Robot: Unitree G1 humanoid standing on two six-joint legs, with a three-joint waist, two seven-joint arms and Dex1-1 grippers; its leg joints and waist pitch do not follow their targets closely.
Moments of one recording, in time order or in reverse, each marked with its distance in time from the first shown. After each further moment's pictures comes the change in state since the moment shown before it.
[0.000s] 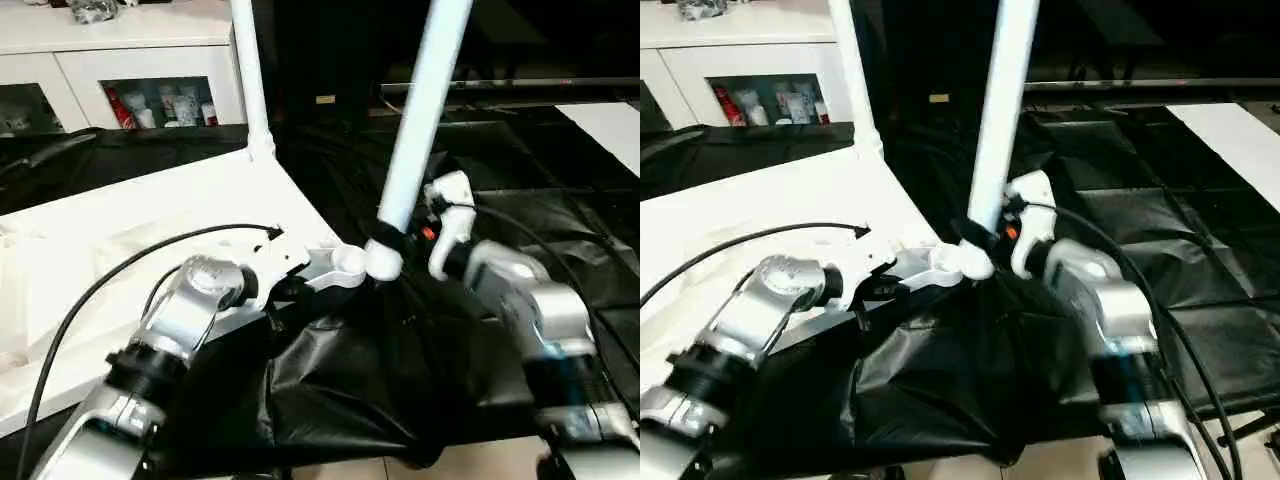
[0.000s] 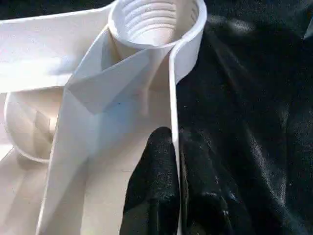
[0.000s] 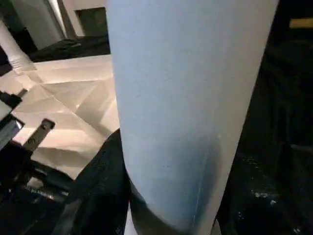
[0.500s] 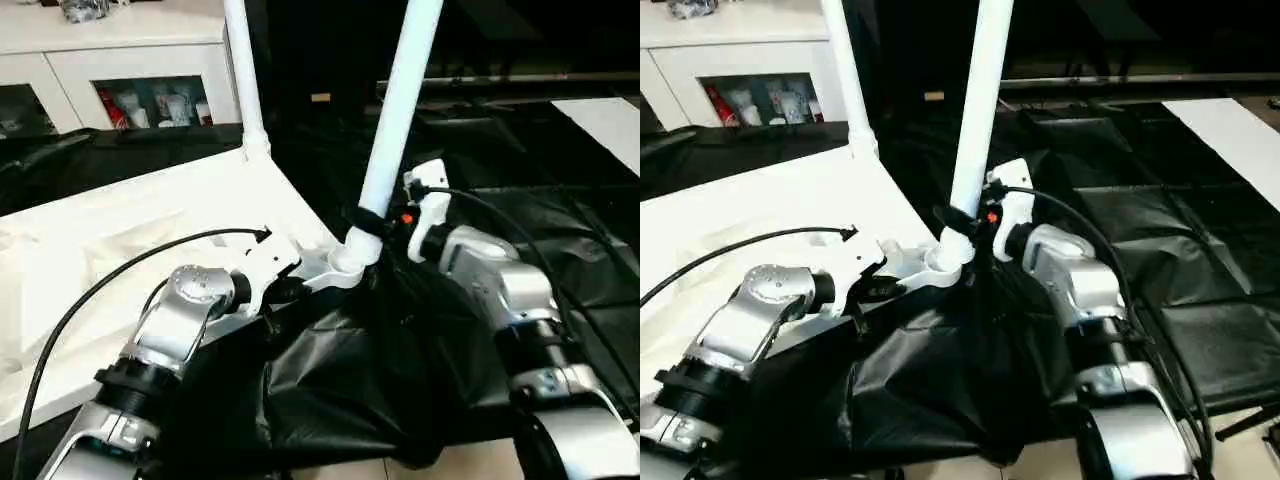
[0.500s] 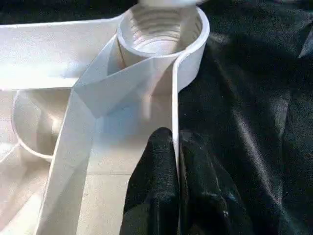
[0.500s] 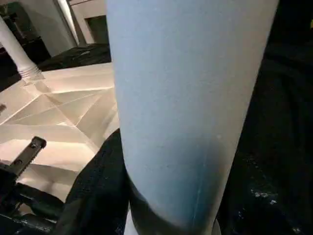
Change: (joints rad) left arm 0.064 -0.016 0.066 -0.041 -0.048 -0.033 0.012; right arm -0.137 0.072 0.007 0.302 -0.025 -0.155 0.057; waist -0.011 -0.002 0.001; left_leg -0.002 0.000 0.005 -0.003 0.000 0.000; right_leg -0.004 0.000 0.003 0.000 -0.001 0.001
